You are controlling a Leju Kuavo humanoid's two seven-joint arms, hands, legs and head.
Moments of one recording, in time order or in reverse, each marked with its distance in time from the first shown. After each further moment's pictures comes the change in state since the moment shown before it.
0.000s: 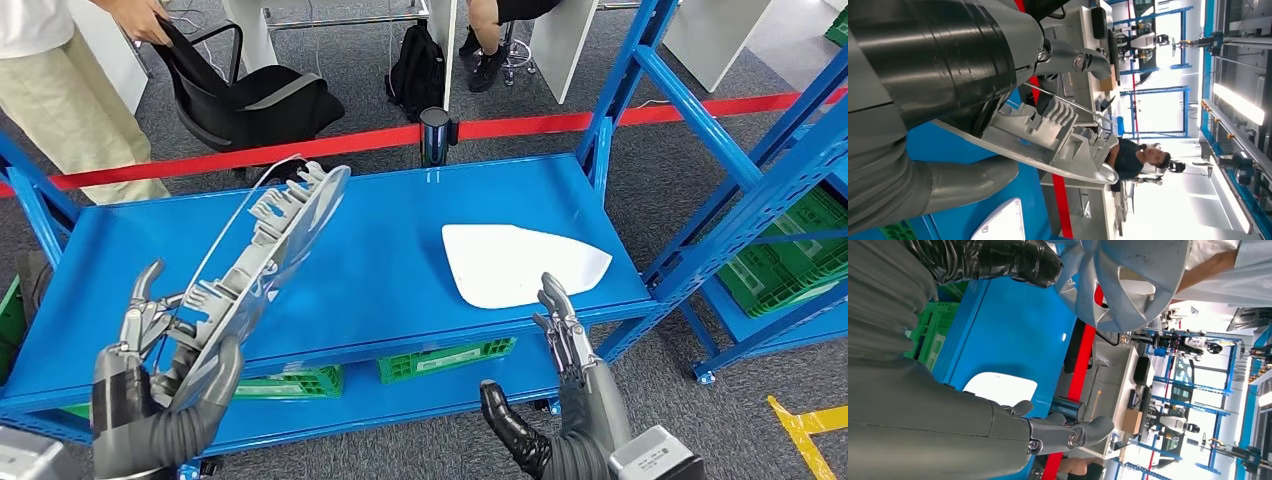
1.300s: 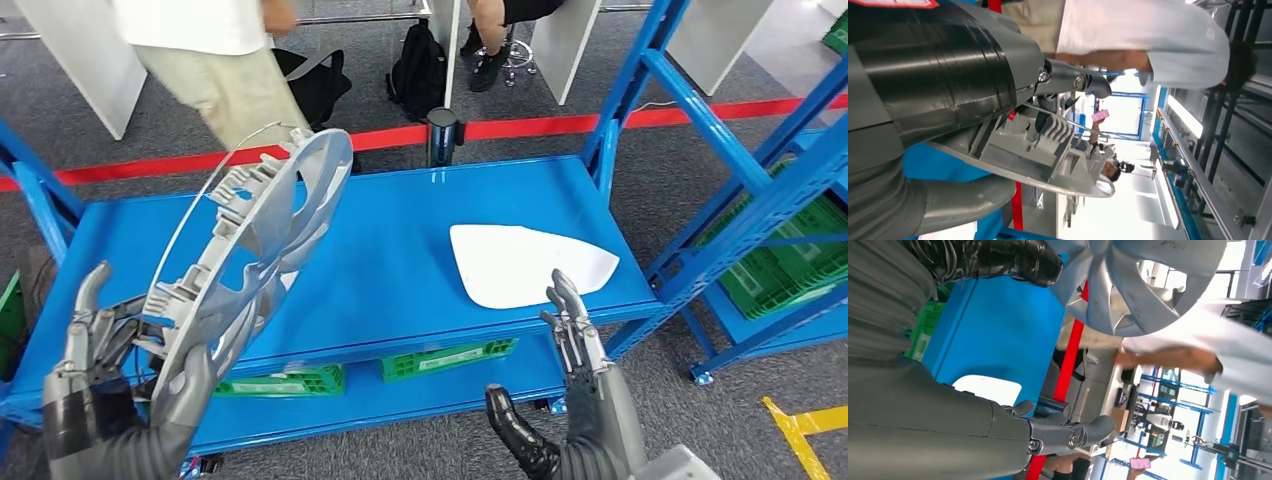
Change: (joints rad) left arm 0.022 0.024 -0.013 -0.085 0.182 0.032 -0.202; right arm 0.001 -0.009 0.009 -0.033 0.023 -0.025 -0.013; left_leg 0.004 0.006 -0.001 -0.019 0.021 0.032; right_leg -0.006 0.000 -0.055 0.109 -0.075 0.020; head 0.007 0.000
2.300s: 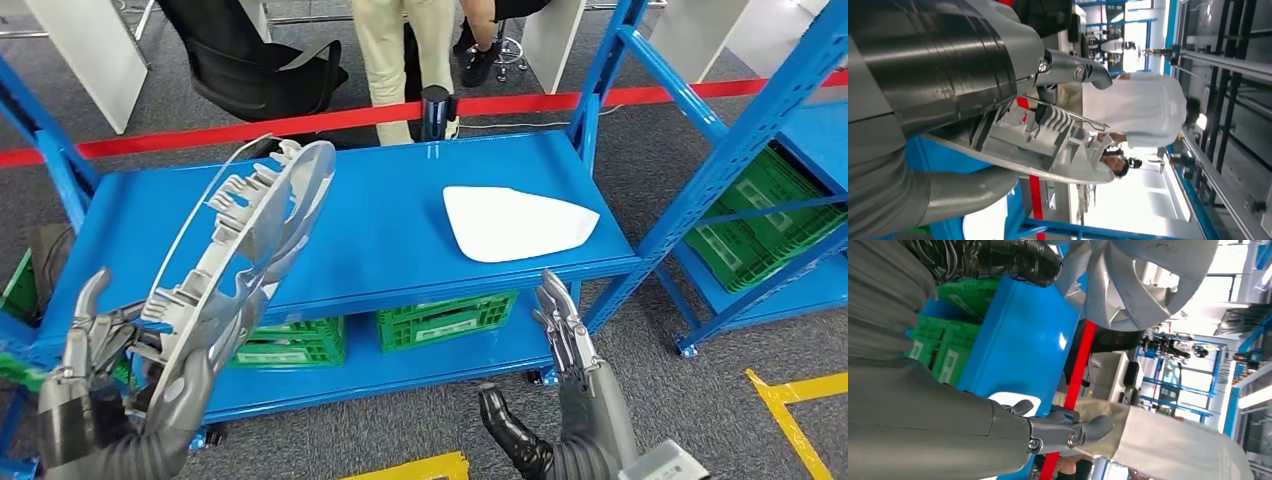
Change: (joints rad) left arm -0.003 0.009 -0.012 0.000 -0.111 0.000 0.079; right arm -0.001 -0.008 0.014 -0.002 0.008 -0.013 0.012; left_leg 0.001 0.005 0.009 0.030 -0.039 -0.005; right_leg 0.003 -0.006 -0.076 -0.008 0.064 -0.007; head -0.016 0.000
